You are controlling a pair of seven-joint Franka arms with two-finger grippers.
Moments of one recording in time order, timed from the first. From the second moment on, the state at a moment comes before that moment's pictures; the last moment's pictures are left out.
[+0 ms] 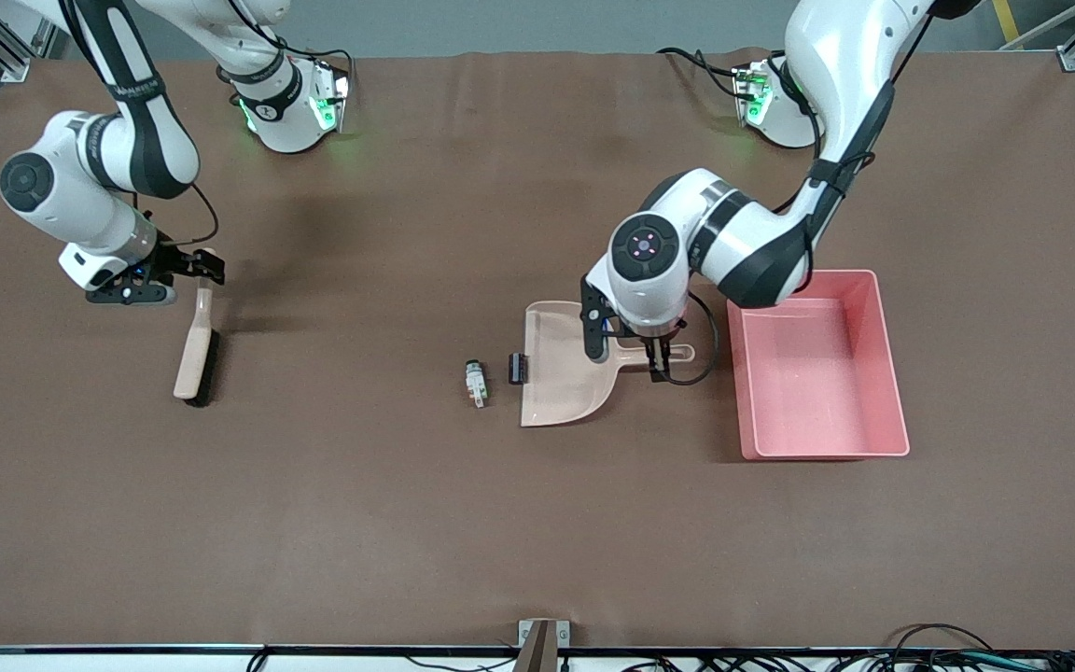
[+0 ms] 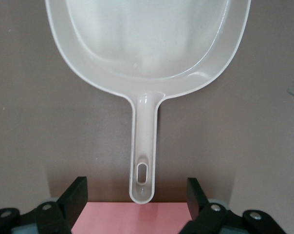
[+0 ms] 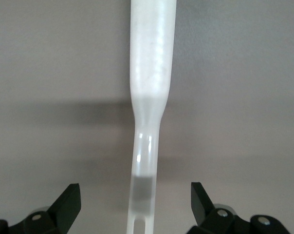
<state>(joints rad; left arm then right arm) -0.35 0.56 -0.35 -1.57 0.35 1.93 0.75 -0.16 0.02 -0.03 -2.59 -0.02 2.54 -0.19</state>
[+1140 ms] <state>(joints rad) -0.37 0.66 -0.36 -1.57 0.40 2.03 0.74 -0.18 0.11 -0.02 -2.56 -0.02 2.59 -0.22</state>
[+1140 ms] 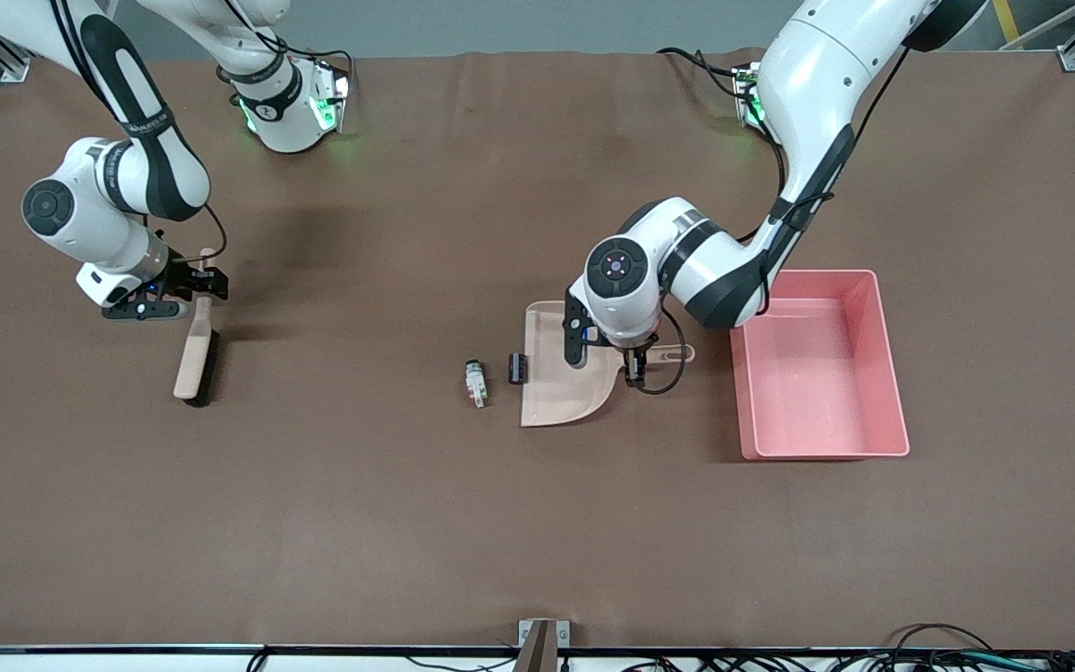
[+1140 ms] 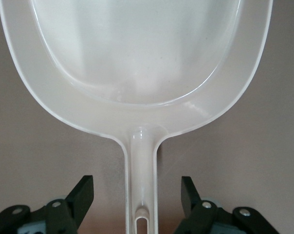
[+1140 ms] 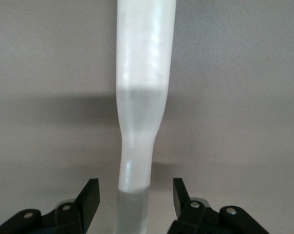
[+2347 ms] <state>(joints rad) -0.39 0.69 -0.35 -1.60 0.43 2.04 0.67 -0.17 0.10 -0.02 -2.55 -0.02 2.58 -0.22</state>
